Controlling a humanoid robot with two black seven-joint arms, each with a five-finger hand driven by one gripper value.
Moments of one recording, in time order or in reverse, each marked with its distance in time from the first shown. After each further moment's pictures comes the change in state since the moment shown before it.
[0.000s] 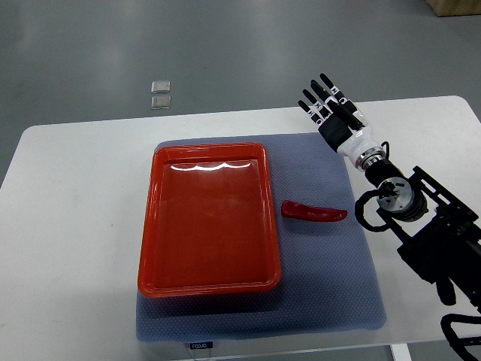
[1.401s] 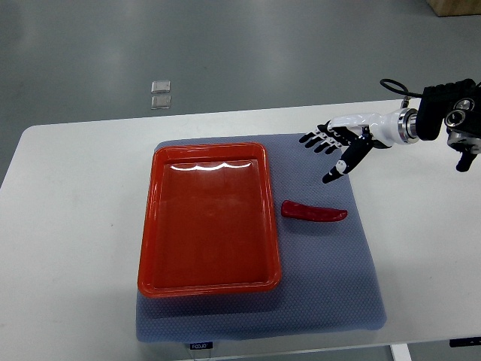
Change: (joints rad) left arm -0.008 0.000 0.004 -0.064 0.003 -0.002 0.006; right arm 0.739 -0.594 -1.238 0.309 -0.440 0.209 -0.195
